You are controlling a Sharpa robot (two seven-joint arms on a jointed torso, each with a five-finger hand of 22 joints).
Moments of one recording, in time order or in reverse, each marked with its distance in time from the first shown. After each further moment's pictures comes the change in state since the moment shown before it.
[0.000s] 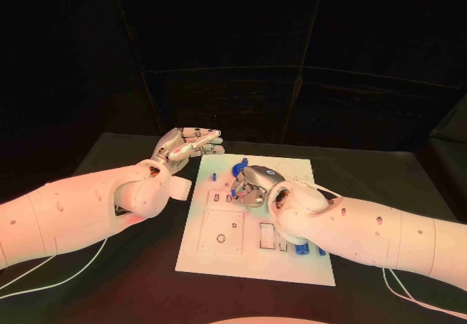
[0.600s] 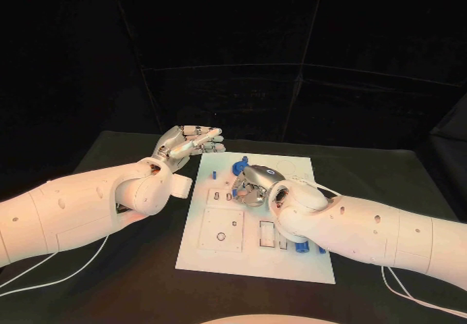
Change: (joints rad) left arm 0.000 0.006 0.000 -0.008 0.001 0.005 -0.002; left_hand 0.000 0.000 0.000 0.000 0.000 0.000 0.000 0.000 0.000 0.000 0.000 0.000 0.000 0.000 0.000 0.000 0.000 0.000 0.000 0.000 0.000 0.000; right arm -0.006 0.008 0.001 -0.020 -0.008 0.023 -0.002; right_hand -0.008 -0.008 0.007 0.007 0.004 0.000 0.000 0.000 0.000 0.000 0.000 0.000 0.000 0.000 0.000 0.000 0.000 0.000 0.000 0.000 0.000 -0.001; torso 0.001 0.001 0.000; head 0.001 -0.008
